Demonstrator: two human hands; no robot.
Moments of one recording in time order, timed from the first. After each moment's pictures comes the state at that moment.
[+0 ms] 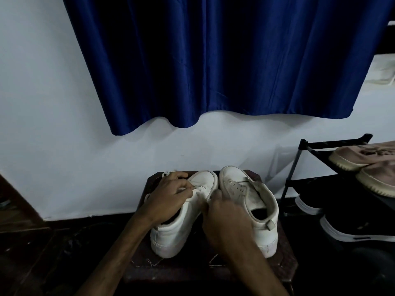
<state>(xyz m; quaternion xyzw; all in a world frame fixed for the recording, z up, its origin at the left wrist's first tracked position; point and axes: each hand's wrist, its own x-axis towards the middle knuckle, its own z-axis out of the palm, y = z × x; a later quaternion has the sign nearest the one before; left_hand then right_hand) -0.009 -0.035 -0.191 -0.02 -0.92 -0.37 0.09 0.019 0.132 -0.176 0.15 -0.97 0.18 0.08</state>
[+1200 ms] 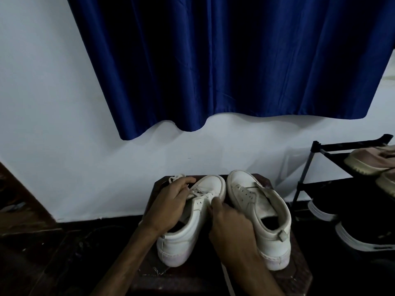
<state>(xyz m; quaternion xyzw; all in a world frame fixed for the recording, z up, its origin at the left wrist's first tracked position) -0.006 -0.034 -0.193 0.03 -0.86 -0.49 0.12 0.015 0.128 -0.190 0.19 -0.97 0.16 0.04</state>
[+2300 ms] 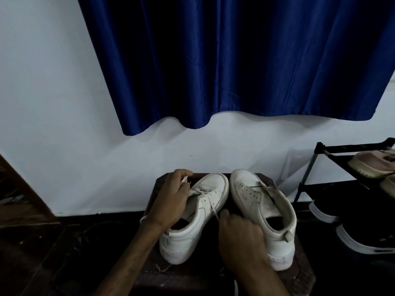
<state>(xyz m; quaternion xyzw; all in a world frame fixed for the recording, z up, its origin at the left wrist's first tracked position) -0.008 -0.038 -0.194 0.07 -0.86 -0.47 0.15 0.024 0.134 -0.185 0.18 -0.98 0.06 0.02</state>
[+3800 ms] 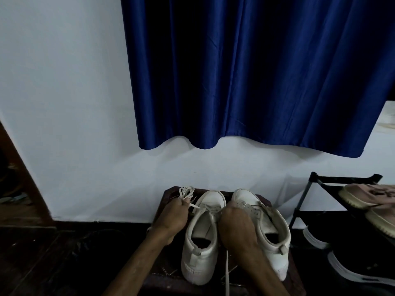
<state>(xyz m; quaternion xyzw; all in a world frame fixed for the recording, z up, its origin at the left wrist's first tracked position) 0.008 -0.044 -0.196 0.19 -0.82 -0.54 0.06 -0.011 0.114 -0.182 0.14 -0.98 0.12 0.05</state>
